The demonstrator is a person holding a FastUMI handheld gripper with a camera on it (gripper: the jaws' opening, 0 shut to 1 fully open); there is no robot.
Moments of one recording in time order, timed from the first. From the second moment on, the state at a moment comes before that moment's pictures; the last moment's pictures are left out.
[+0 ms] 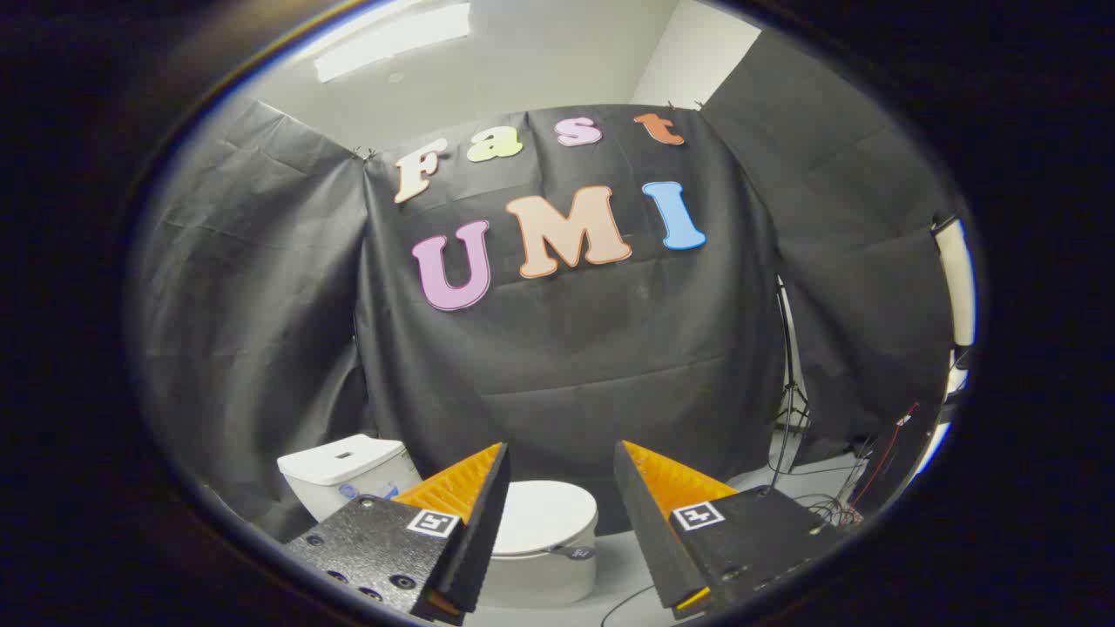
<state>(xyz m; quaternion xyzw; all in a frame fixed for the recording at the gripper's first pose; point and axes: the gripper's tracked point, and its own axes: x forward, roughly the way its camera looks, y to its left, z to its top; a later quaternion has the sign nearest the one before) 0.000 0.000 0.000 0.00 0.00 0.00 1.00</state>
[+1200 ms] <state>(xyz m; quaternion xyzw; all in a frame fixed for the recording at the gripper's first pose) 0.035 -0.039 -0.054 0.21 0.08 -0.05 0.97</state>
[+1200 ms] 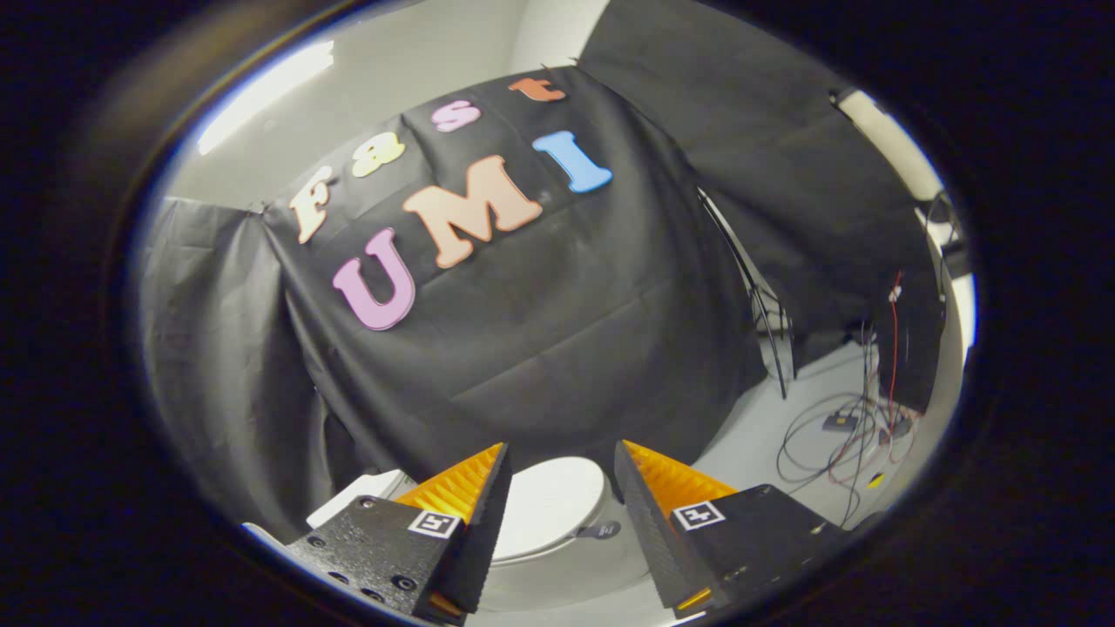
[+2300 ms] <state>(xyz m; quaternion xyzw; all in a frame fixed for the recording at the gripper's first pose) 0.170 -0.039 -0.256 0.54 0.14 -0.05 0.83</state>
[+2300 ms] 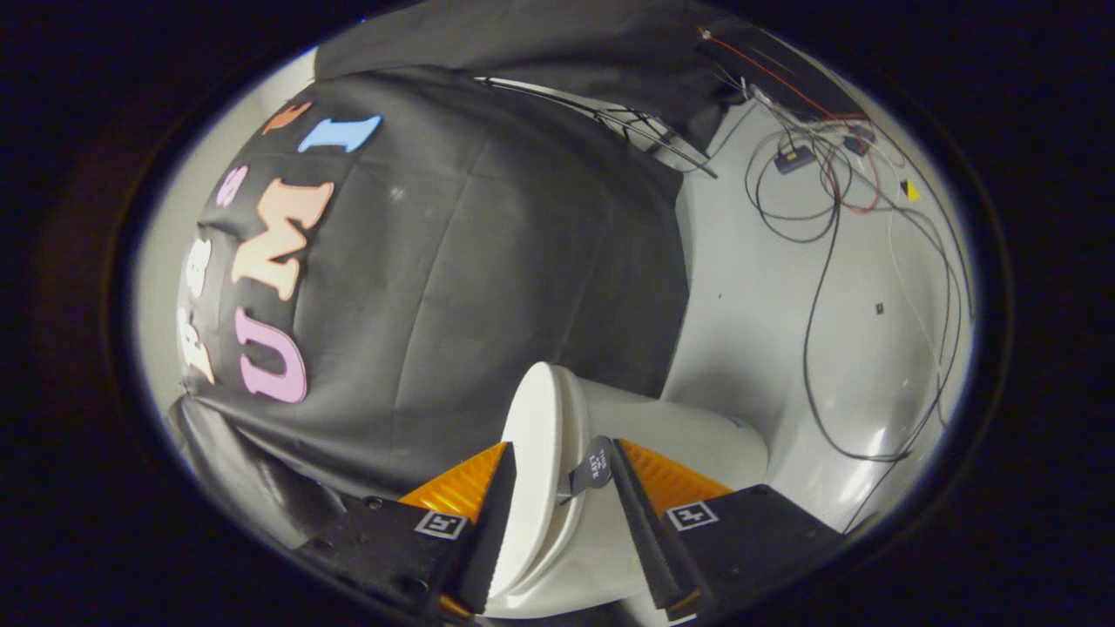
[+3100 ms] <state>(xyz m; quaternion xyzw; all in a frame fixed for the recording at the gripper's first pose) 0.208 -0.021 -0.287 0.61 0.13 -0.01 0.78</state>
